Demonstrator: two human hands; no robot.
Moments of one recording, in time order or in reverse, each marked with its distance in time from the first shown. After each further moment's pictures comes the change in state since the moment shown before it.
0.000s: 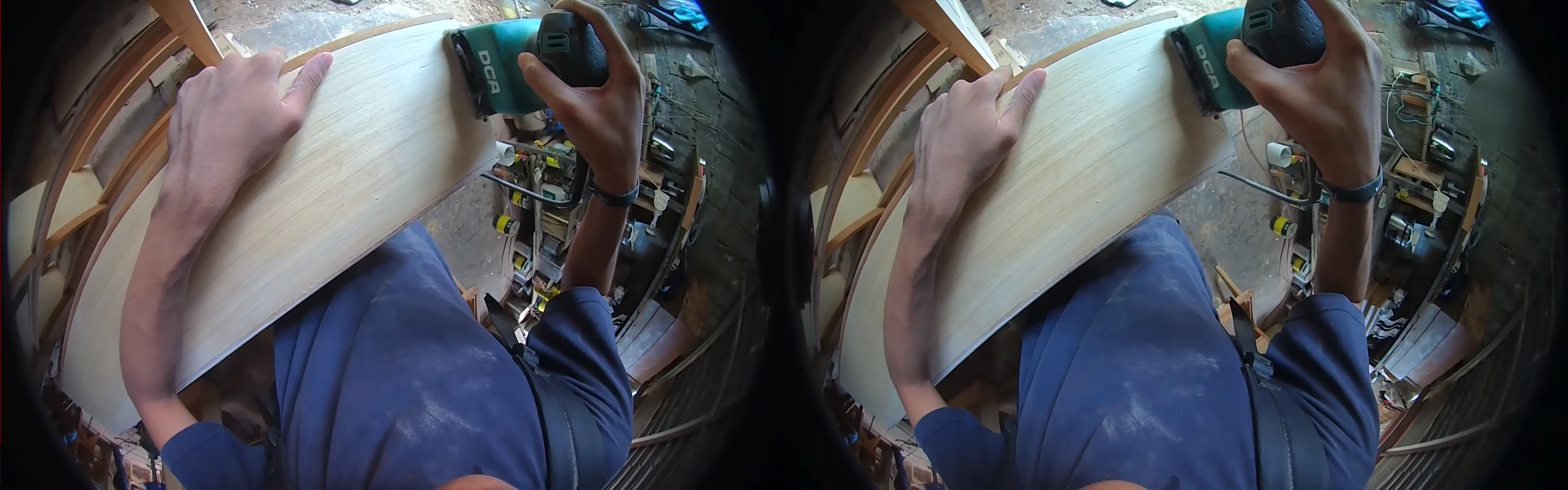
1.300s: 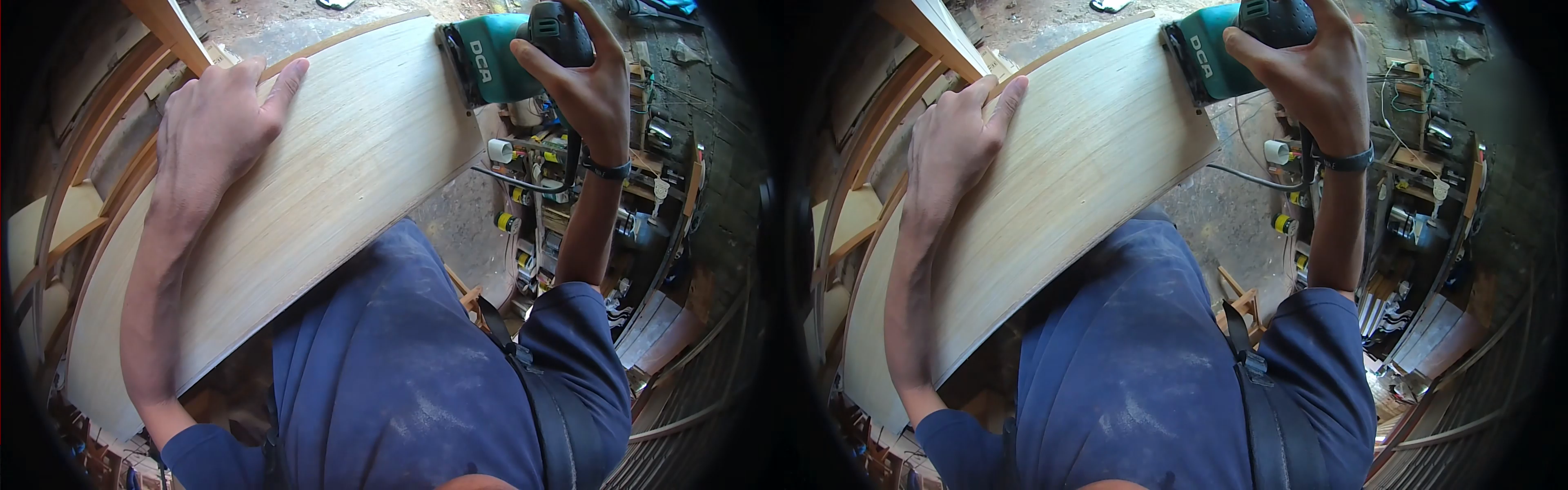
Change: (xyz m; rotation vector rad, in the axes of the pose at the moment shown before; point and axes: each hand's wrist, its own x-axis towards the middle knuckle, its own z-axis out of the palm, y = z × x) left_hand -0.003 0.006 0.004 -0.005 -0.023 -0.049; right_hand -0.002 0.032 -0.012 0.155 -0.032 0.118
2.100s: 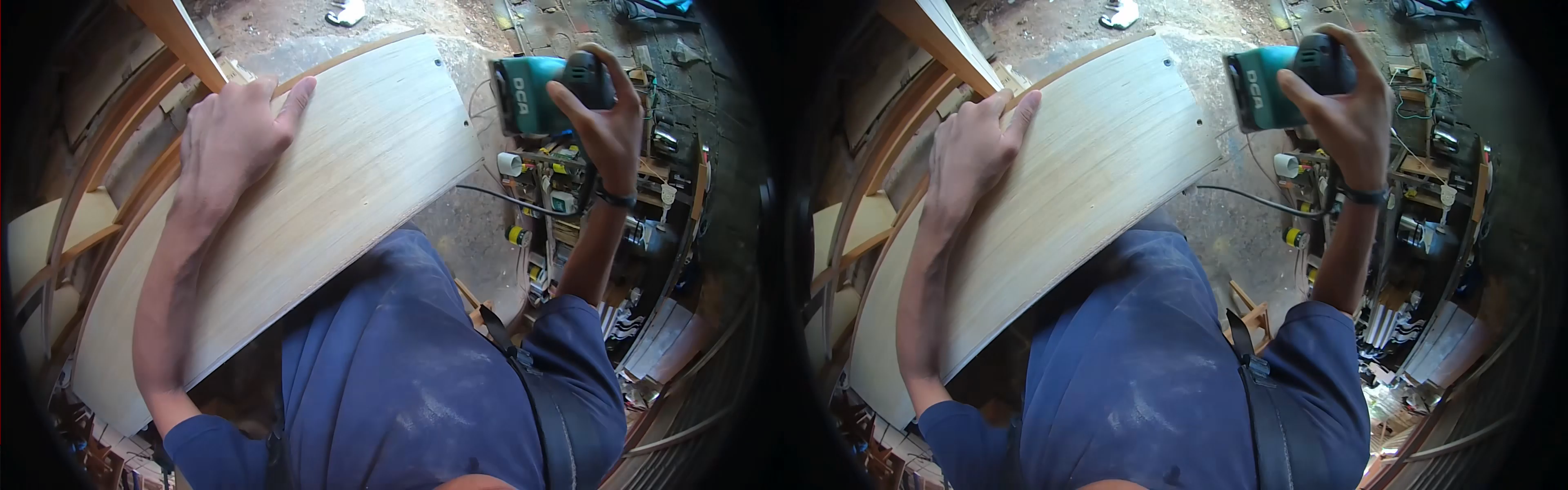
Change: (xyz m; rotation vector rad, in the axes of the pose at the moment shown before) left_hand 0.004 0.005 -0.013 0.035 -0.012 -0.008; right_hand -0.018 0.060 -0.049 -0.306 0.075 -0.031
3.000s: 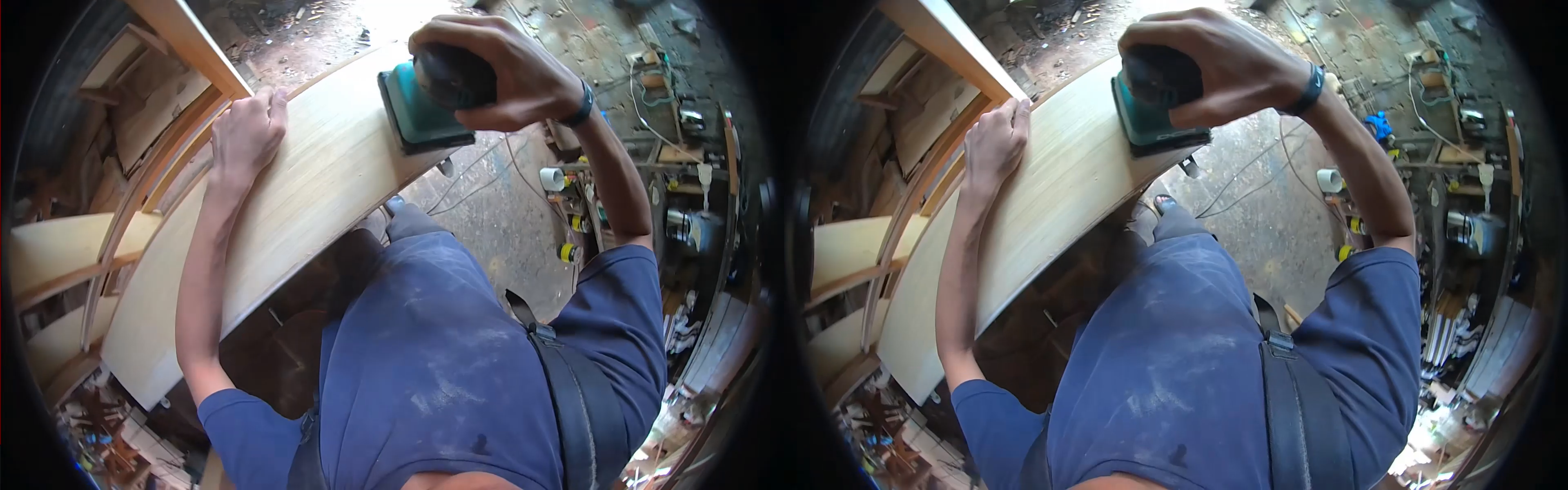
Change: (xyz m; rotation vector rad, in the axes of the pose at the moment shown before) left_hand -0.014 0.006 -0.011 0.081 0.025 -0.072; right_hand 0.017 -0.035 0.012 0.232 -0.281 -1.021
